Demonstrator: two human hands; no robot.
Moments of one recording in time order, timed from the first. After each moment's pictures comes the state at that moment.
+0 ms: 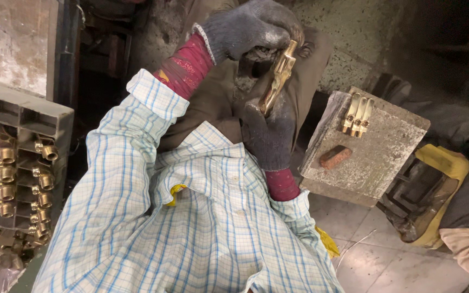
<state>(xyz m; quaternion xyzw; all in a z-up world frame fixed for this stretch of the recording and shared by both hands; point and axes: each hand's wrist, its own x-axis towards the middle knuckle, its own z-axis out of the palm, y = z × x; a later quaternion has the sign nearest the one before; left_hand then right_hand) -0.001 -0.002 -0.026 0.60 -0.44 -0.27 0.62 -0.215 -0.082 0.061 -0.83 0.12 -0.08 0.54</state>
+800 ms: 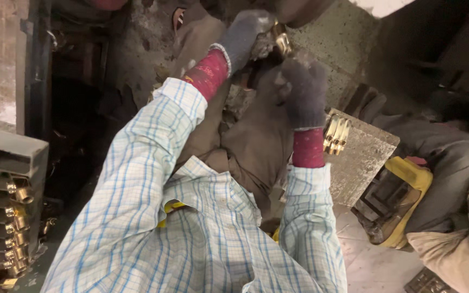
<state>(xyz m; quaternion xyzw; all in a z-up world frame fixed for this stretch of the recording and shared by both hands) 0.009 -0.088 -0.169 0.38 0.13 -0.35 0.85 -0.095 -0.196 0.018 -0.82 0.15 -0.04 0.56</state>
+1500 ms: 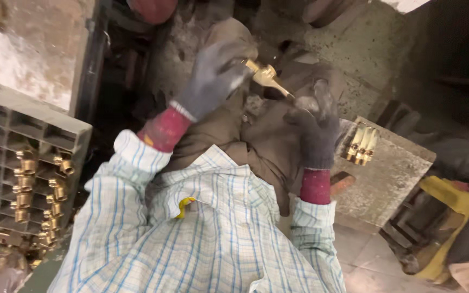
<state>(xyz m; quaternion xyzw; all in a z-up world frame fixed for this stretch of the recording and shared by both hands) -0.053 0.073 0.026 0.72 -0.17 -0.15 0.66 -0.184 -0.167 0.031 -0.74 0.19 -0.04 0.64</state>
